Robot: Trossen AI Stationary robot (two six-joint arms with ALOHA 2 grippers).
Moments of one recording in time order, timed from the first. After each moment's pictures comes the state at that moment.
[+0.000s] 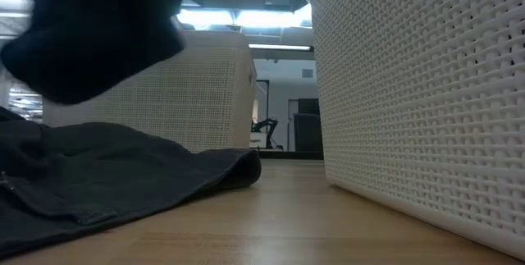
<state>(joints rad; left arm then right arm) -0.75 1.58 1.63 -1.57 -0.87 -0.92 0.08 1.22 0.87 0.24 0.06 -0.32</state>
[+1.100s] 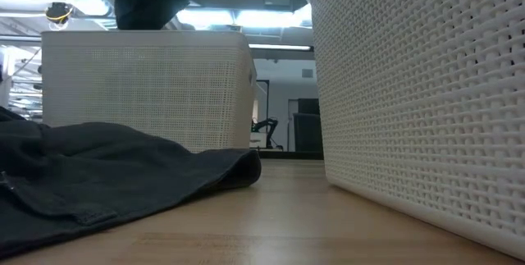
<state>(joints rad) -0.16 1.20 1.63 -1.56 -1.48 -0.62 0.08 1.22 0.87 0.24 0.06 -0.32</state>
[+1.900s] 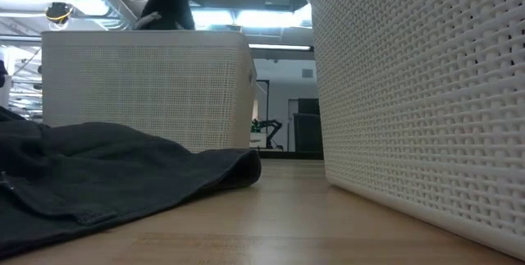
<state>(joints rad) 0.30 1.35 1.63 -1.28 -0.82 -0.20 0.08 1.22 0.87 0.24 0.06 -0.35</state>
